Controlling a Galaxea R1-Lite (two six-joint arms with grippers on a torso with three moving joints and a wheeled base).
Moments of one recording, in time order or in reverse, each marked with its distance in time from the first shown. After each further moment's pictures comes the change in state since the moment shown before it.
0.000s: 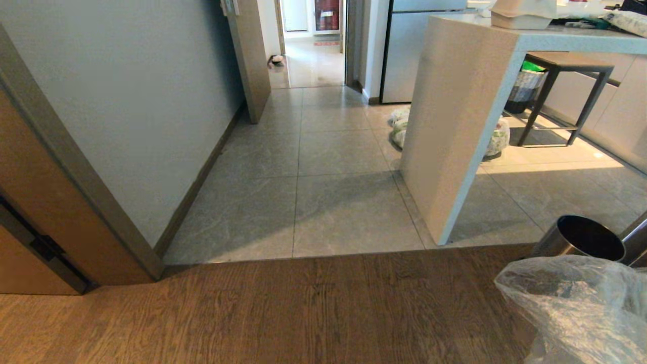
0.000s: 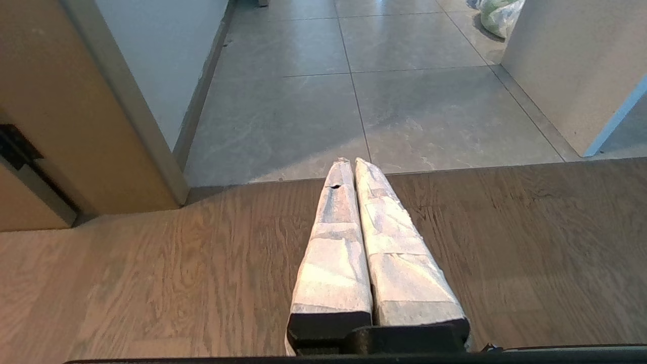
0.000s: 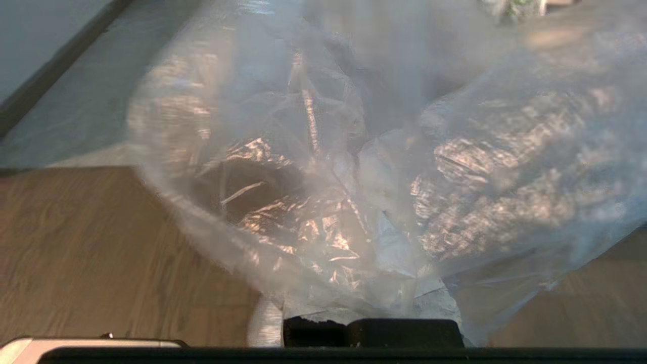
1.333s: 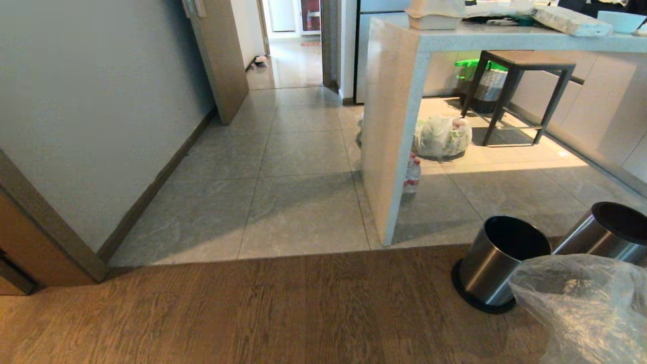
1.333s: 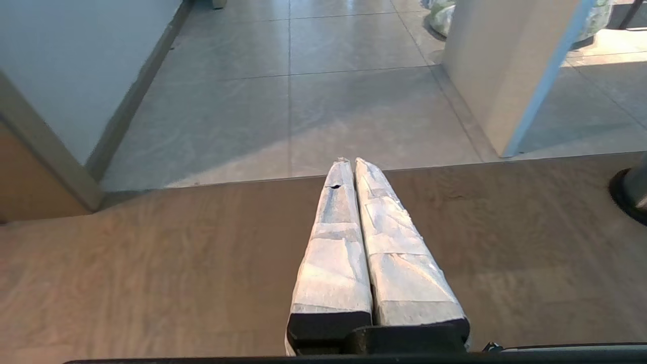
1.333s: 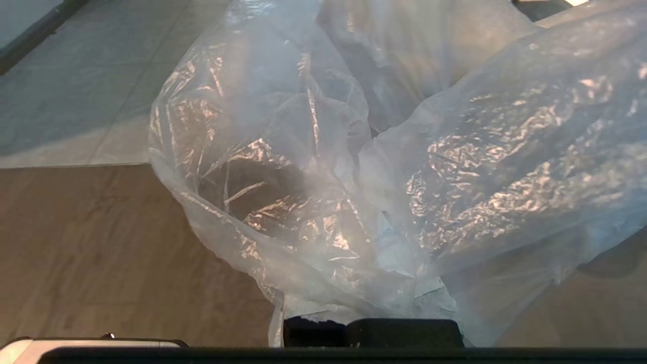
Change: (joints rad) left arm 0.000 0.000 0.000 0.001 0.000 0.000; right arm 0.000 0.000 0.000 0.000 0.000 0.000
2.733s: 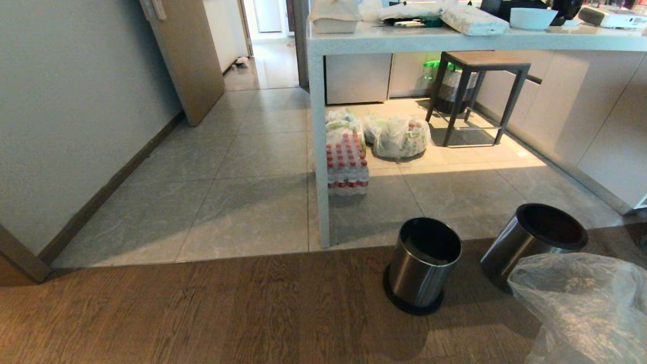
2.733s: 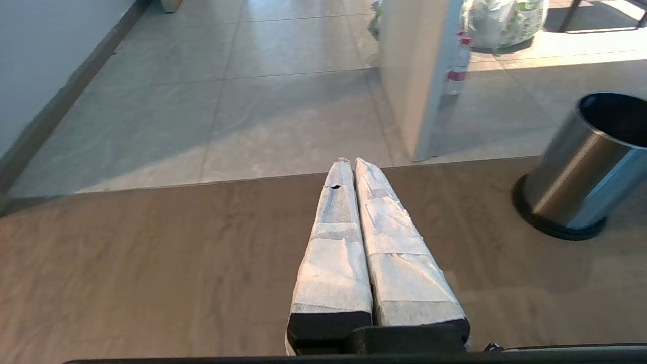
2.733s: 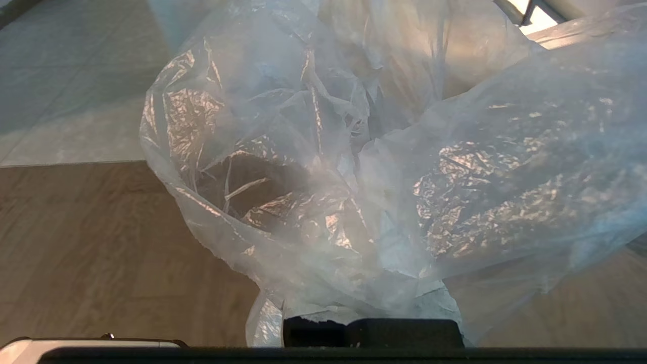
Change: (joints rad) left arm 0.000 0.000 0.000 0.001 0.000 0.003; right arm 0.000 -0.001 0.000 0.000 0.000 0.000
